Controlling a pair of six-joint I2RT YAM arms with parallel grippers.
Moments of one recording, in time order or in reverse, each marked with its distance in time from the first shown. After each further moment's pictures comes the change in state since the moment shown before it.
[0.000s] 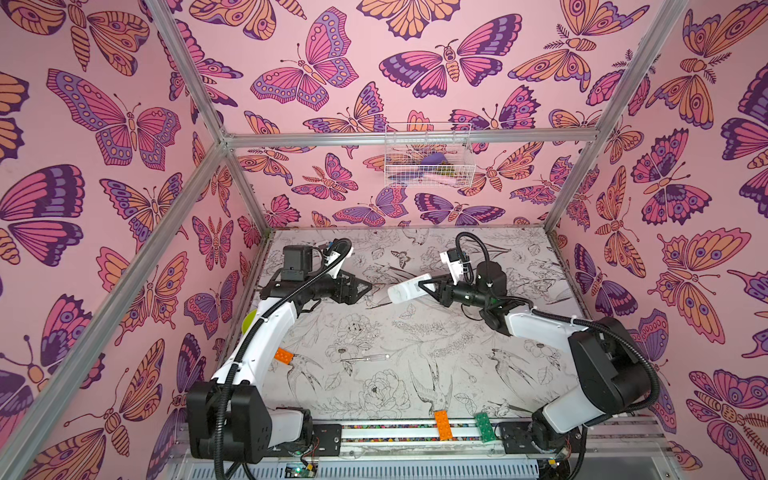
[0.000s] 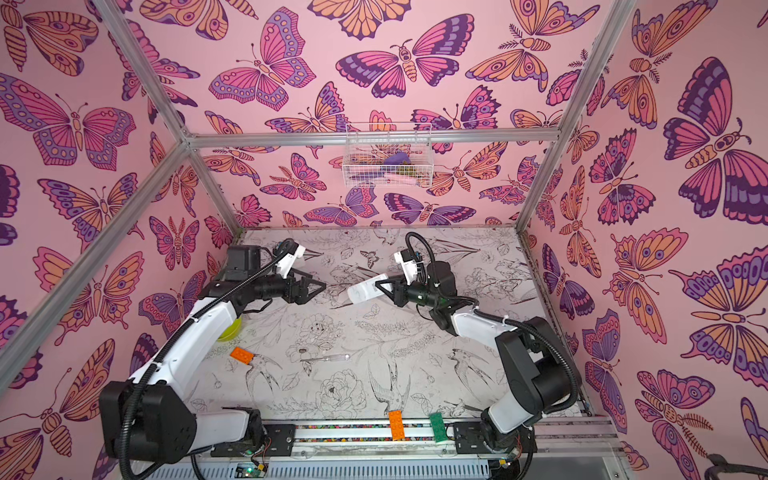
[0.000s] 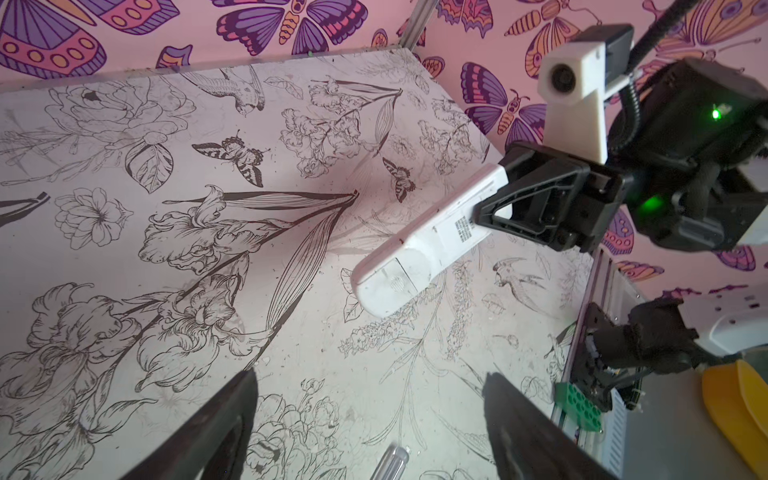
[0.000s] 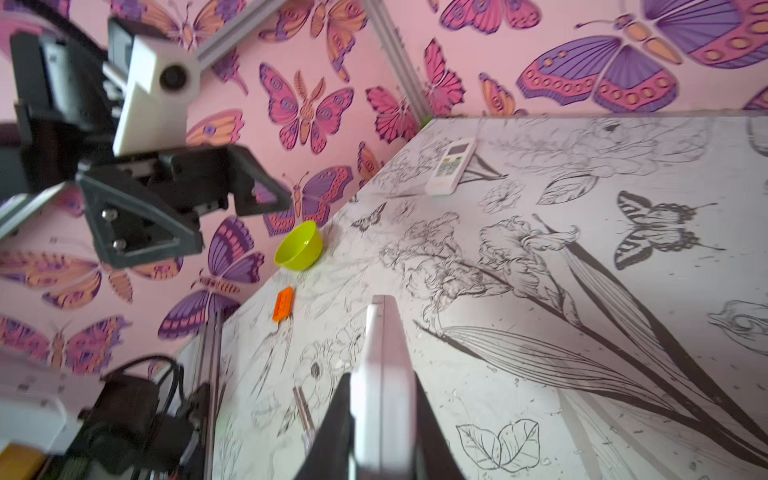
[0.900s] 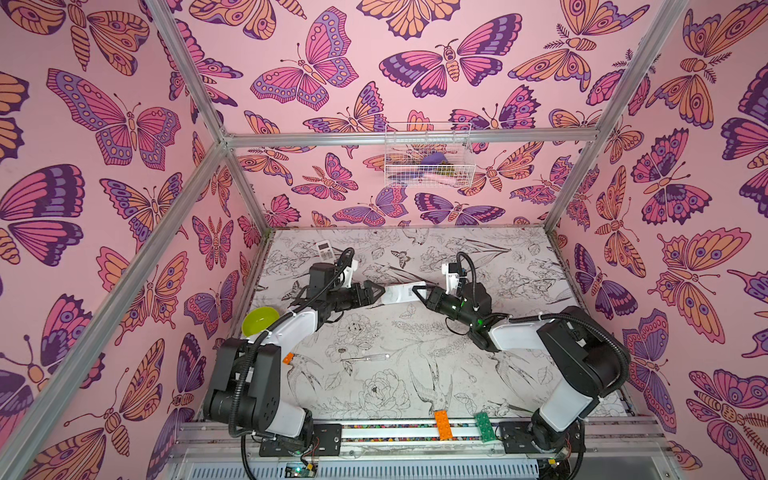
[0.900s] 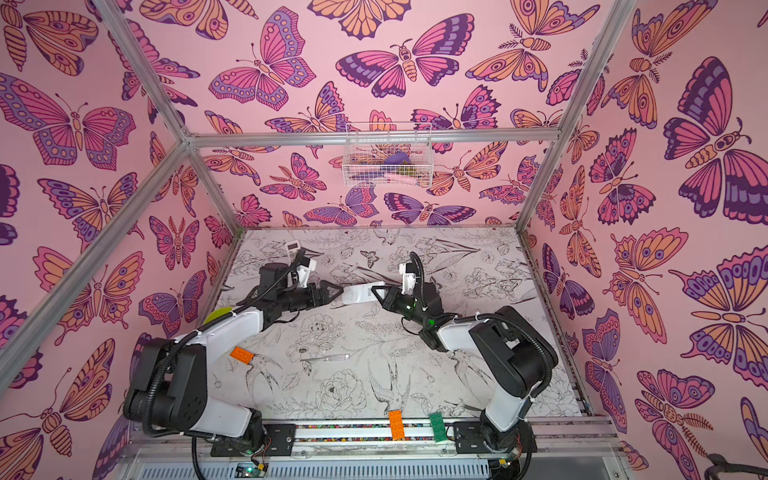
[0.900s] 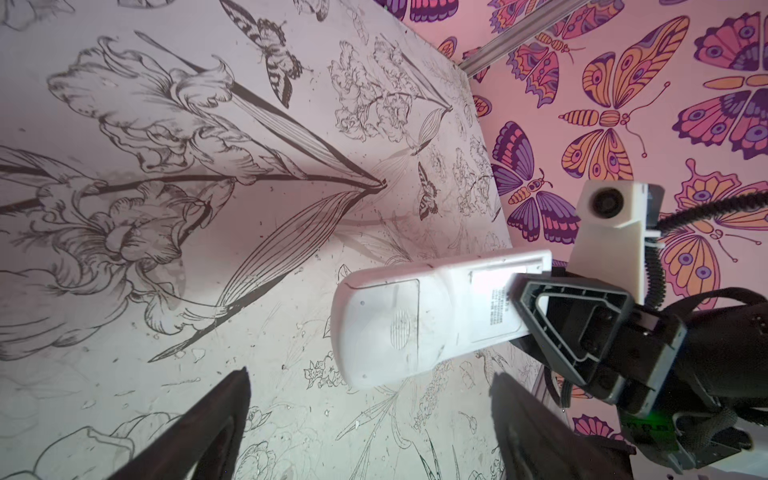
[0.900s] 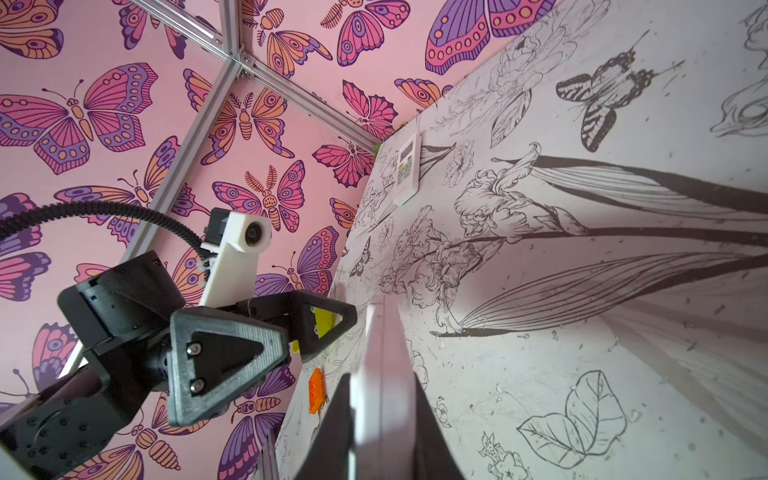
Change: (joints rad) left arm -0.119 0.179 -0.249 0.478 -0.108 -0.546; right arm 0.123 0.146 -0.103 0.266 0.269 0.502
